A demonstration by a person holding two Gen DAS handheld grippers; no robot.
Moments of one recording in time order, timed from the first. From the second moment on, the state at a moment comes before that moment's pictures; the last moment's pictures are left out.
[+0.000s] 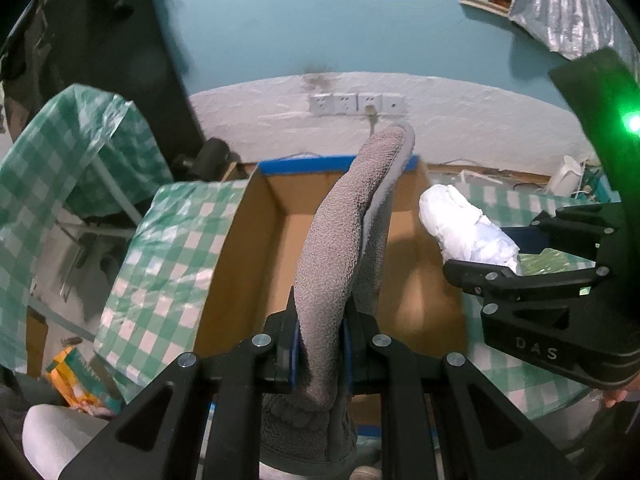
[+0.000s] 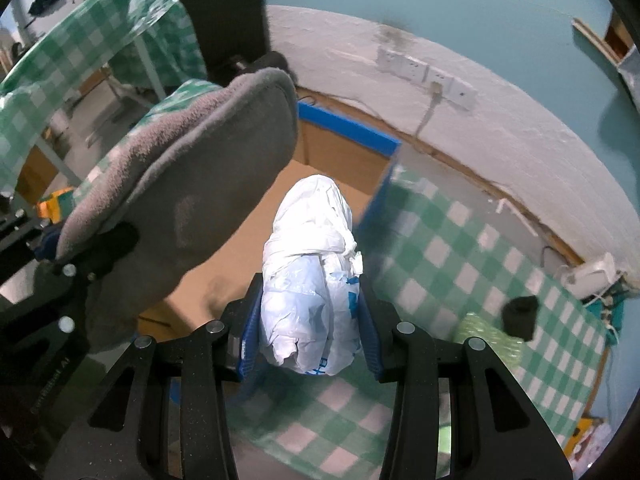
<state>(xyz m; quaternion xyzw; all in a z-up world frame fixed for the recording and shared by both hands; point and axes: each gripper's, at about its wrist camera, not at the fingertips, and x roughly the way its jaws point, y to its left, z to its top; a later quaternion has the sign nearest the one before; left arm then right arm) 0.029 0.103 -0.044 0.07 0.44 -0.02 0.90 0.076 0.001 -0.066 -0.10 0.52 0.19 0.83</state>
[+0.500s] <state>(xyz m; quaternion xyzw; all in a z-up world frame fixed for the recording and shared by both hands) 0.037 0.128 -0.067 0.06 0.46 0.01 0.88 0.082 0.030 -0.084 -0.11 0.53 0.20 0.82</state>
